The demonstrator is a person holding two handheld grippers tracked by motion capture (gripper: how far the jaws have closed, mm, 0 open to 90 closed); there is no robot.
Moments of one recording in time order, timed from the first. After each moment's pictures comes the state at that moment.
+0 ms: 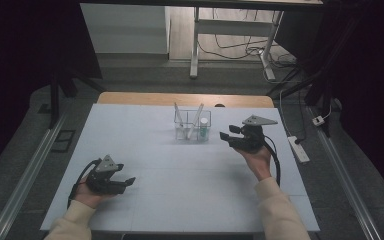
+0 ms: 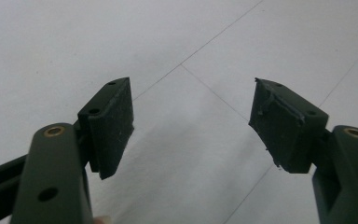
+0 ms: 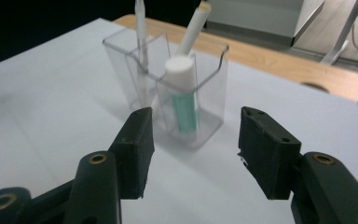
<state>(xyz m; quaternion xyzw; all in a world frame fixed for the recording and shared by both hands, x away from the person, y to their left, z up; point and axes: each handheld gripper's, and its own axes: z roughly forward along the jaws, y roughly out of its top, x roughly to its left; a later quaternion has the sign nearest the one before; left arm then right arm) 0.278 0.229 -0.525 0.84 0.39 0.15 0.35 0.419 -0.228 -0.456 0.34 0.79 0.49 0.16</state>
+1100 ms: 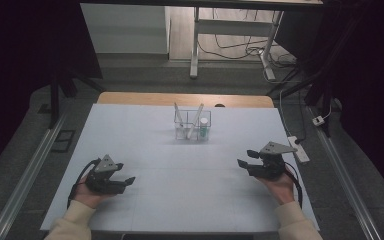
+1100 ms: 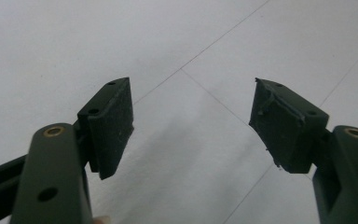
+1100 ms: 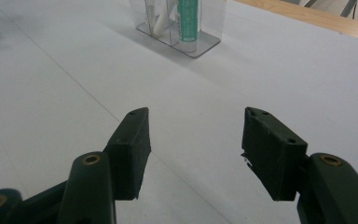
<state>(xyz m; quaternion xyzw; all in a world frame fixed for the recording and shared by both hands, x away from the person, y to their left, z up) 0.277 0.229 -0.522 0.84 0.39 0.15 0.36 0.358 -0.285 -0.483 0.32 0.82 0.45 0.17</state>
